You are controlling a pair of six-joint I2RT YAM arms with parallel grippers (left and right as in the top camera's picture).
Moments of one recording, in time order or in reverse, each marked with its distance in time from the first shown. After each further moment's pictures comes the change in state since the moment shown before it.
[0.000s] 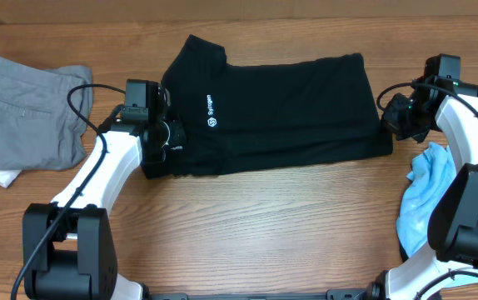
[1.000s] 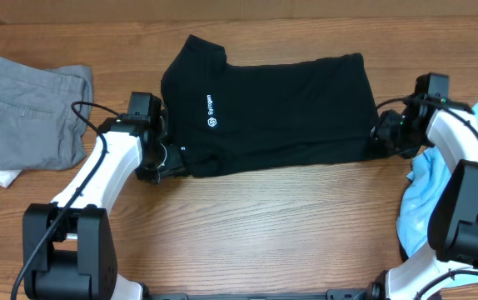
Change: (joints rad) left arm 0.000 0.000 -0.003 -0.364 -0.072 -0.011; right arm 0.000 0.000 -0.183 0.151 0.019 0.002
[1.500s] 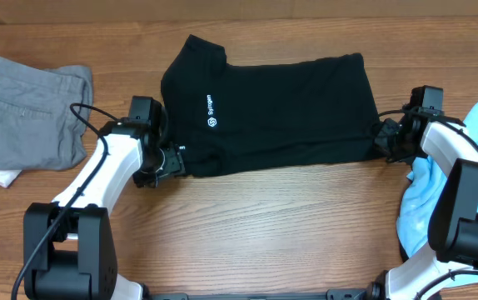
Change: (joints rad) left arm 0.000 0.000 -0.047 0.045 -0.081 -0.020; right arm -0.001 -0.002 -0.113 0.159 0.044 0.000
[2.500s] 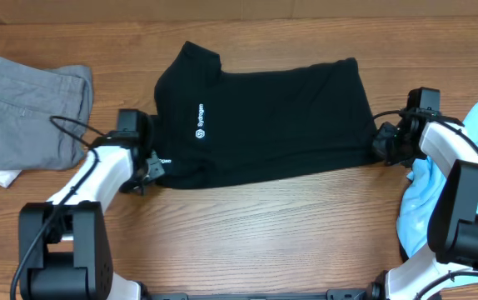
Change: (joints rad) left arm 0.109 0.000 -0.111 0.128 -0.182 -0.031; right arm 0.008 -0.007 -0.002 -0.072 0.016 0.020
